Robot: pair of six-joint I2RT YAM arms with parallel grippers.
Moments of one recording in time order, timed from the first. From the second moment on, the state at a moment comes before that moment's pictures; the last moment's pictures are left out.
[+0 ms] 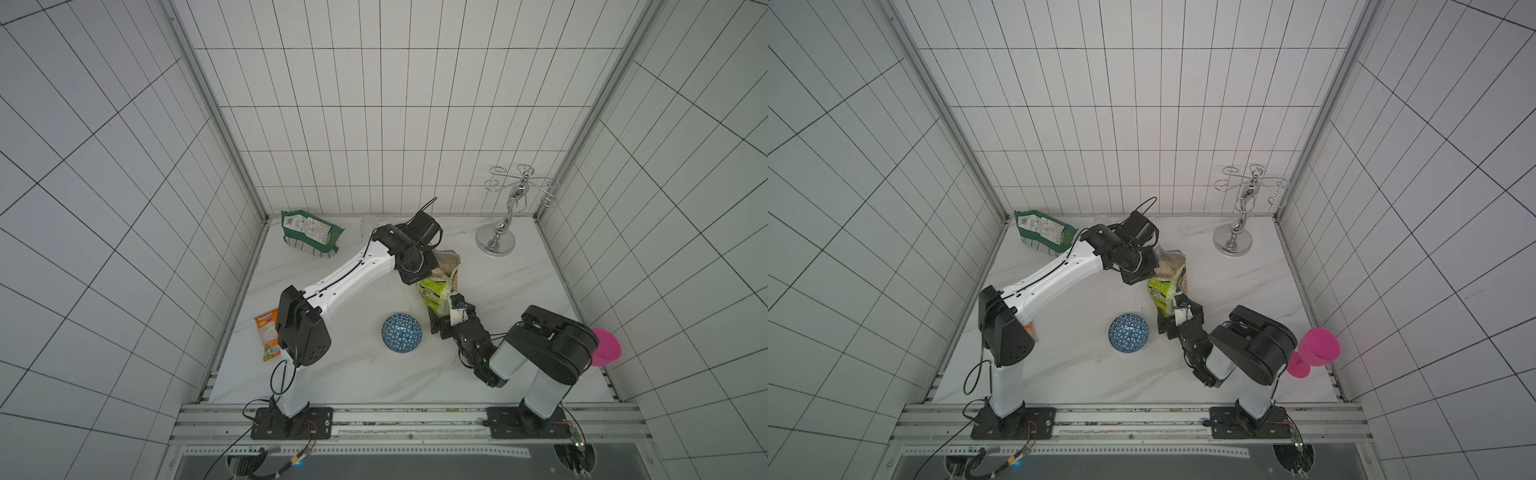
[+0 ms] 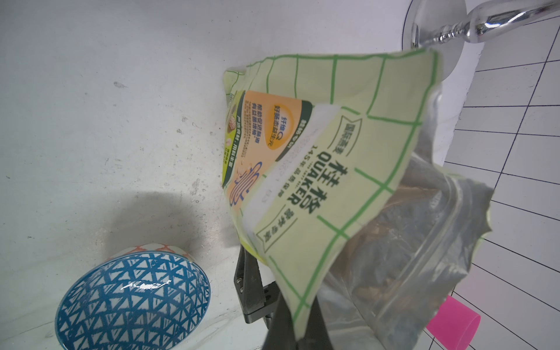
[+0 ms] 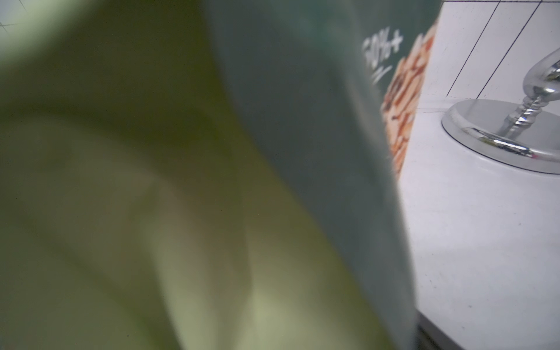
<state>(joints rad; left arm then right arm) -0.79 1.97 1.98 -1.07 0.12 -1.10 0.84 1.76 0.20 1.30 0.42 0.13</state>
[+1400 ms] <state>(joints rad) -0.72 1.85 1.89 -1.00 -0.01 -0.85 0.82 1.26 0.33 0.50 0.31 0.00</state>
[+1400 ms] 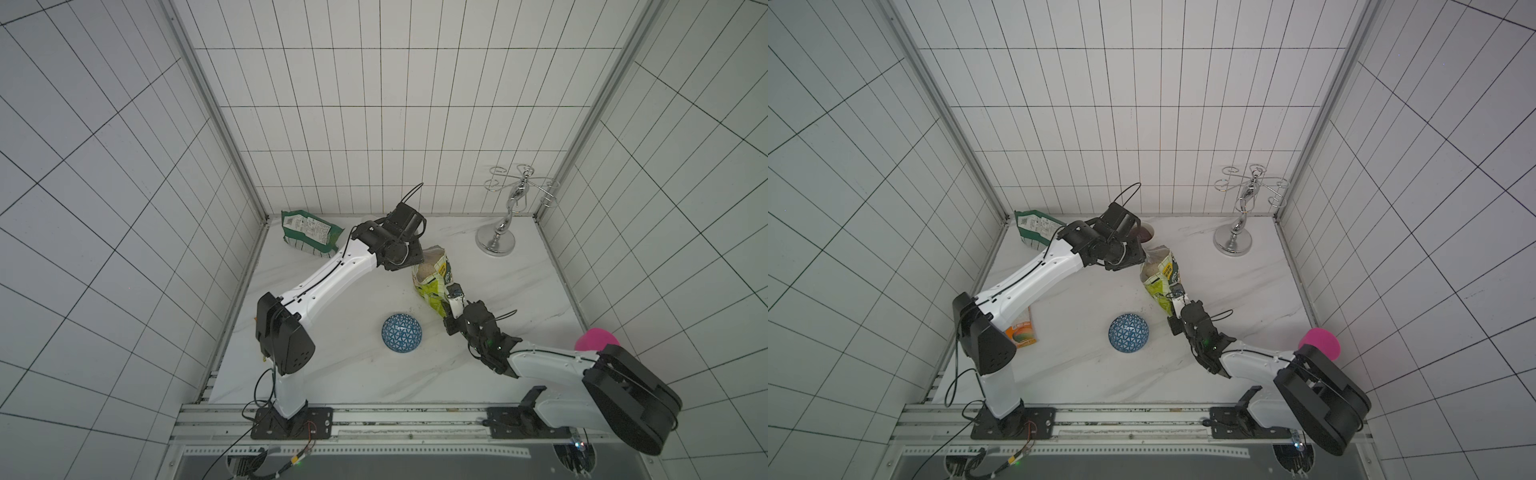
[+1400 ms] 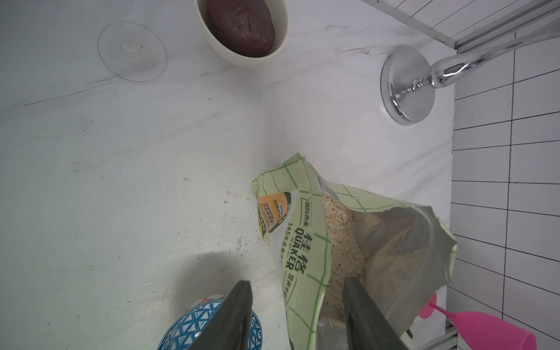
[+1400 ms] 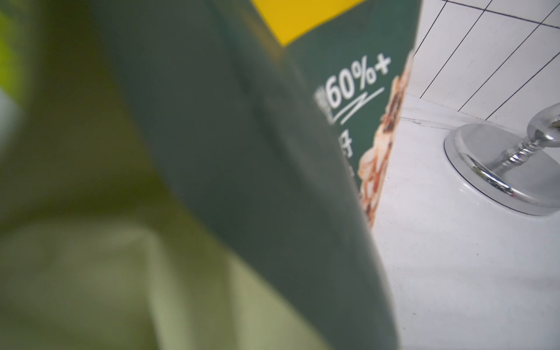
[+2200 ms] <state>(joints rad) -0.70 1.89 1.80 -1.00 -0.15 -0.77 0.84 1.07 0.50 -0.03 0.34 -0.12</state>
